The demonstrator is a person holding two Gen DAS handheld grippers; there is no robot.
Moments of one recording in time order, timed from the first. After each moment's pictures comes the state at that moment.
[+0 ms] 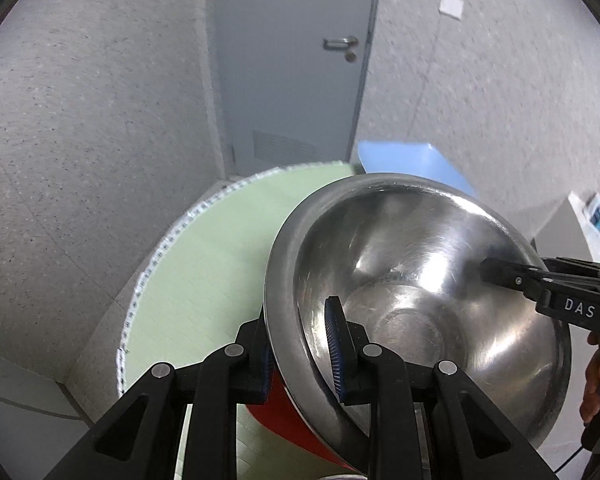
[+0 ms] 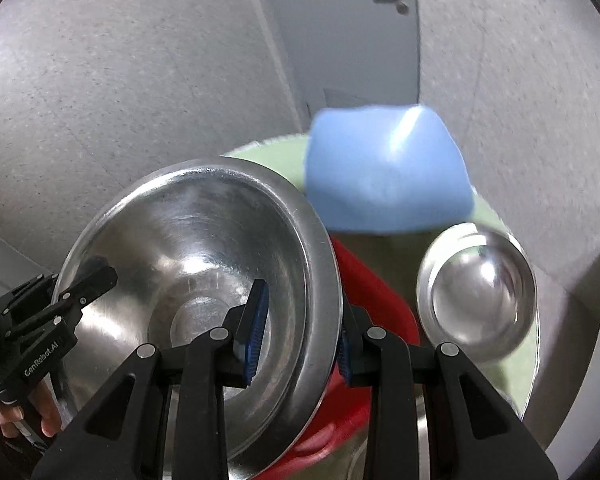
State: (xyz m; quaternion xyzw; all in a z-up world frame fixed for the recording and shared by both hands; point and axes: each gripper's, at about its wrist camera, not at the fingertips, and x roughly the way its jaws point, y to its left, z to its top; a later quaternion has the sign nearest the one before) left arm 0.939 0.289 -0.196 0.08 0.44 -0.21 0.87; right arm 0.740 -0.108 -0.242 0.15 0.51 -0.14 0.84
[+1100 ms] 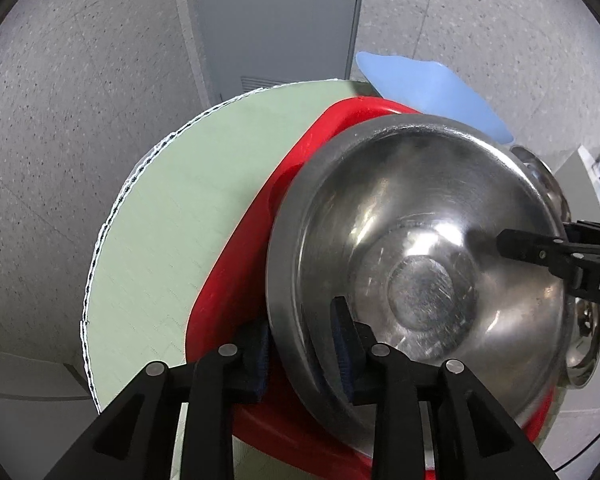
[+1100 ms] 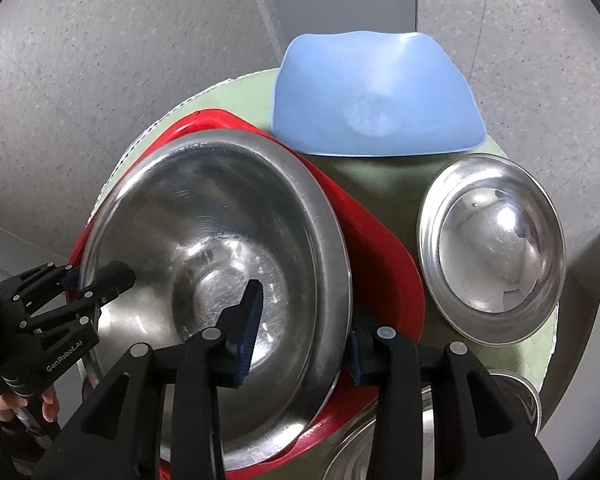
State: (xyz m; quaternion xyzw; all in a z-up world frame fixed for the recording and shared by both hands) left arm 1.038 0.222 -0.244 0.12 0.52 -0.21 0.82; right arm 0.741 -0.127 -0.289 0.15 0.57 -0.13 0.80
